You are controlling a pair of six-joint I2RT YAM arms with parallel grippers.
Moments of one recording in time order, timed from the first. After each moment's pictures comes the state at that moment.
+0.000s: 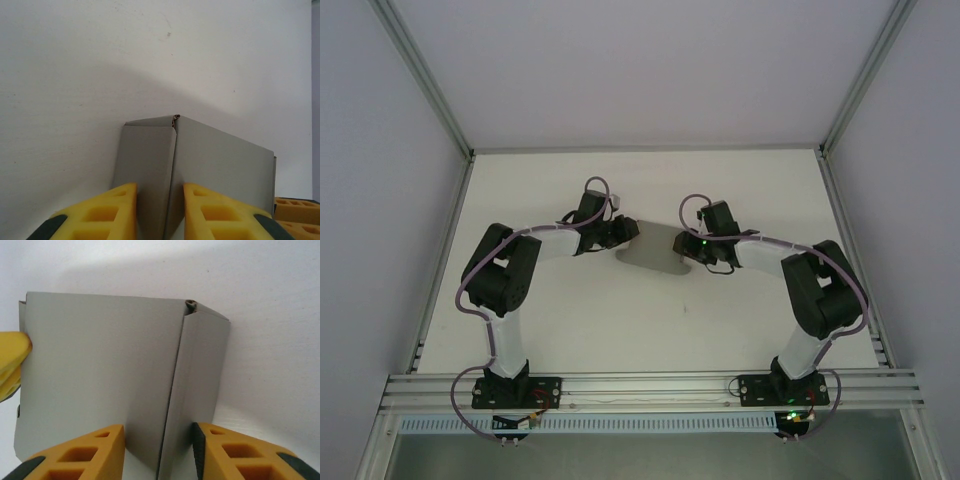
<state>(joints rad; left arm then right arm) -0.42 1.95 1.09 0.10 0.39 -0.75 0.44 1.71 0.90 -0.09 -0.29 0.68</state>
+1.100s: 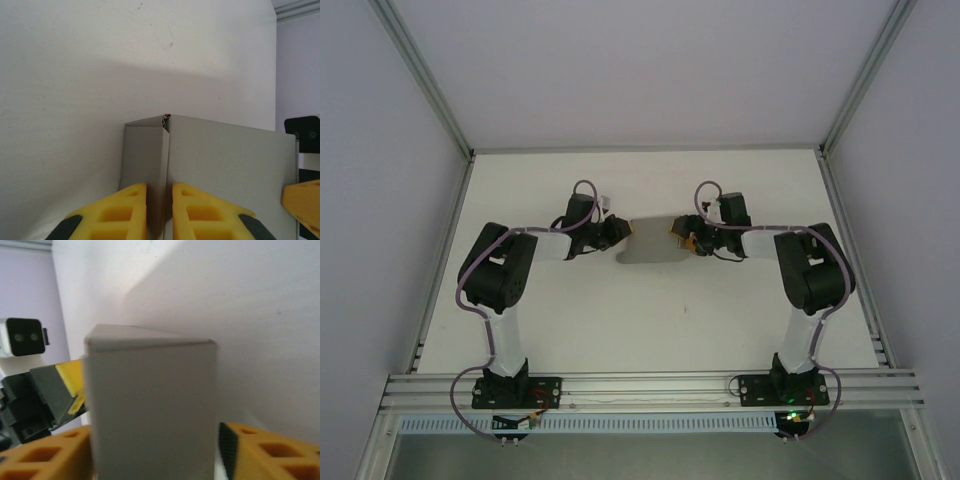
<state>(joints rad) -0.35 1.96 1.01 0.26 0.53 -0.82 0.29 1.88 0.94 0.19 -0.73 0.85</state>
